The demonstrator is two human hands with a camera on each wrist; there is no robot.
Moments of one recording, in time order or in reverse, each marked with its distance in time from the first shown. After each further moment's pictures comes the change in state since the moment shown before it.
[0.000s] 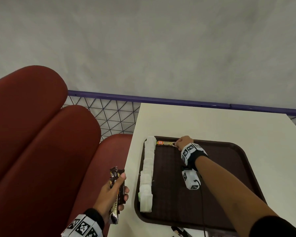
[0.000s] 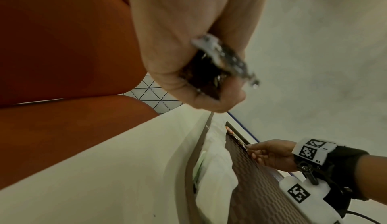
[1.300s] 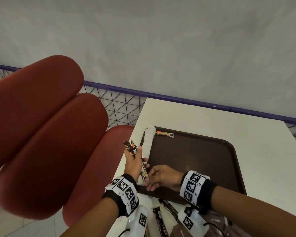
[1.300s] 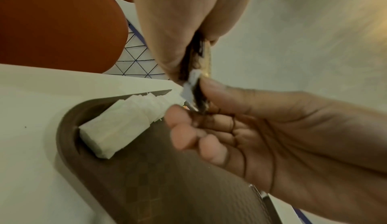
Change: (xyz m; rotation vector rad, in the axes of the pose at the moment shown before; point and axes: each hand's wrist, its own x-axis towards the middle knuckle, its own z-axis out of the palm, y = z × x) left_hand -0.027 0.000 0.095 -0.102 0.196 0.266; right_hand -0.220 0.045 0.007 0.497 -0.944 -0.294
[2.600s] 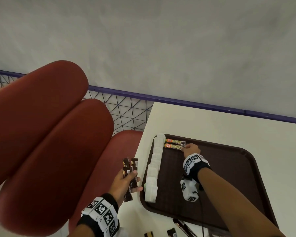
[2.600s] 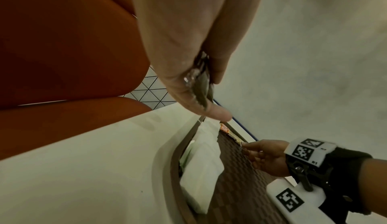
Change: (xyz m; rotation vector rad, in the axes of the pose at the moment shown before) left_hand 0.032 -0.004 -0.077 0.017 -0.129 -0.242; right_hand 0.112 -0.017 -0.124 -0.213 1.068 0.109
